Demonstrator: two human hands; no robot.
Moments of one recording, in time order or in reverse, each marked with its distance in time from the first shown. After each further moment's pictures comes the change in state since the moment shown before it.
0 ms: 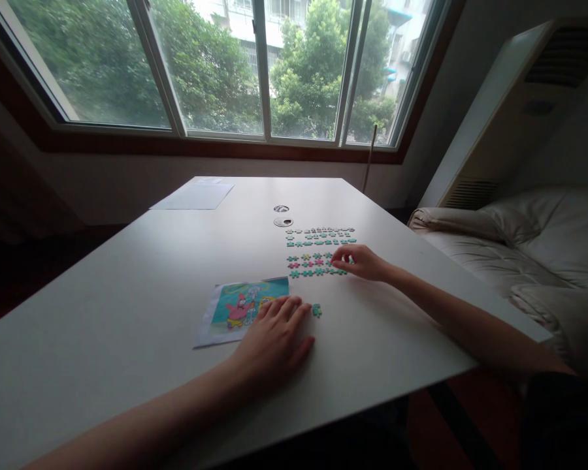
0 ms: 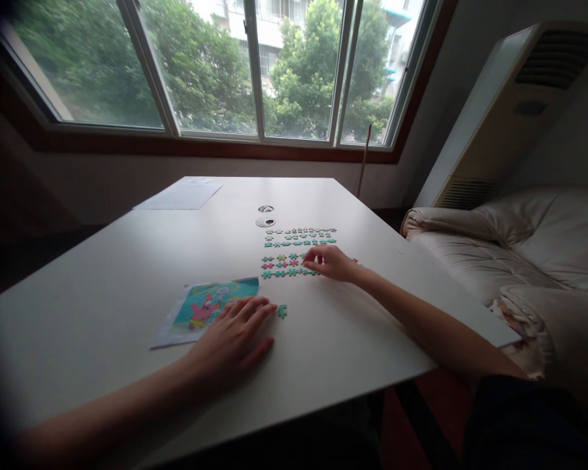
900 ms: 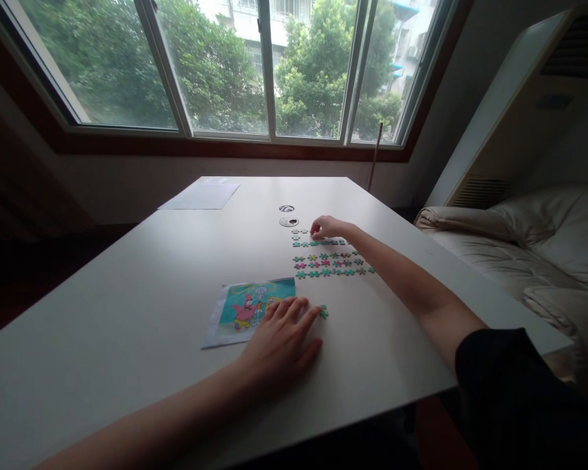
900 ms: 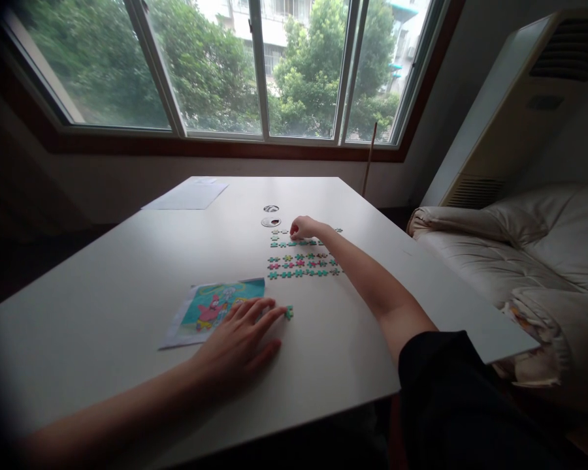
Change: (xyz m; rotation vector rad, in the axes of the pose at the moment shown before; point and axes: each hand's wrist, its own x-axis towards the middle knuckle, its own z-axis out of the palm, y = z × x) left_hand 0.000 -0.002 -0.002 -0.012 -0.022 0.001; right_hand 0.147 0.045 0.013 -0.206 -0.251 0.201
